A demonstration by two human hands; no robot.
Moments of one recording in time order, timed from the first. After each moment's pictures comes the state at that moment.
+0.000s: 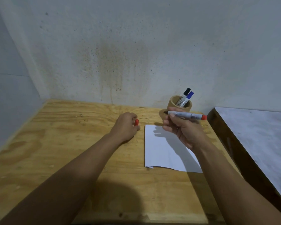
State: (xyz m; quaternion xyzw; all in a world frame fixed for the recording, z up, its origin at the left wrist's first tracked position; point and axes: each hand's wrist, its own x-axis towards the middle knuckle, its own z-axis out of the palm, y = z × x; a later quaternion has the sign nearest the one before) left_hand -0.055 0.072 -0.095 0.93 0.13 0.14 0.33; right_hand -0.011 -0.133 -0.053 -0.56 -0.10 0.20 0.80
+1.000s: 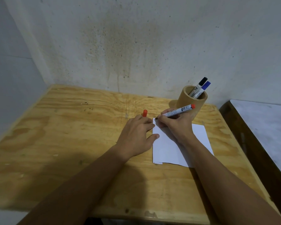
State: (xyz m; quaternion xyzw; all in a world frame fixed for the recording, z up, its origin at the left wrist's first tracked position) left_hand -0.093 0.050 -0.128 0.96 -0.02 0.20 0.20; right_hand -0.009 -0.084 -0.097 -0.71 -0.15 0.07 0.69
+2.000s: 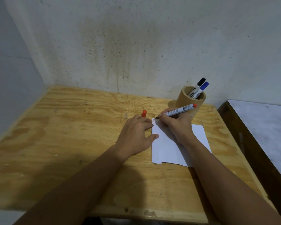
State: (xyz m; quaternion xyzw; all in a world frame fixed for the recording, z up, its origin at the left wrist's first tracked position) left_hand -0.092 0.048 -0.124 0.95 0.00 0.20 0.23; right_hand -0.003 -0.087 -0.101 -0.74 -0.16 0.04 0.66
